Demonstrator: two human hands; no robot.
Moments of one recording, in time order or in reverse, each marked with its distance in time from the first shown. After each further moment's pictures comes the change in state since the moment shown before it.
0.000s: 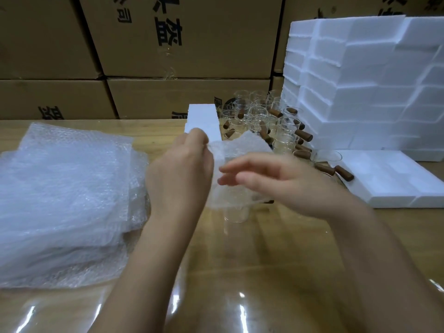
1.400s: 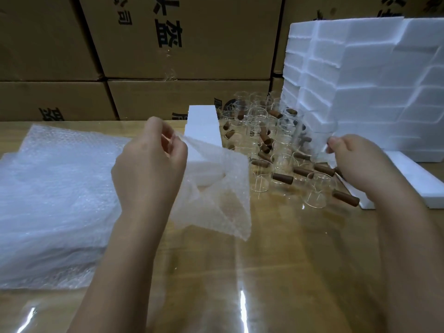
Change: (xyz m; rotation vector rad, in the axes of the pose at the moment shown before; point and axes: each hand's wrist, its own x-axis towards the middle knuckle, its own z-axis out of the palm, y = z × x) left_hand 0.010 -0.022 -0.019 -0.099 0.076 -0.251; right_hand -0.024 0.051 -0.077 -0.602 0.706 0.584
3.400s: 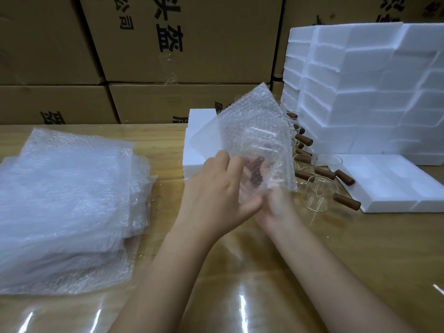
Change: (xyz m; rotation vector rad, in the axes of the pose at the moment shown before) left_hand -0.037 0.021 0.035 0.063 -0.365 0.543; right_hand -0.048 -0.063 0.116 1.739 -0.464 0.322
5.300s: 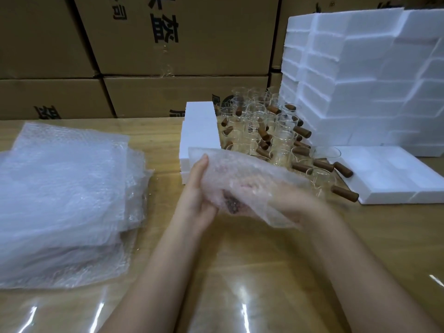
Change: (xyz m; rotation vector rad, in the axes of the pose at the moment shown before) left_hand -0.003 -0.035 0.059 -1.956 -0.017 -0.872; right_hand -0.017 -0.041 -0.004 -1.332 -0.175 0.128
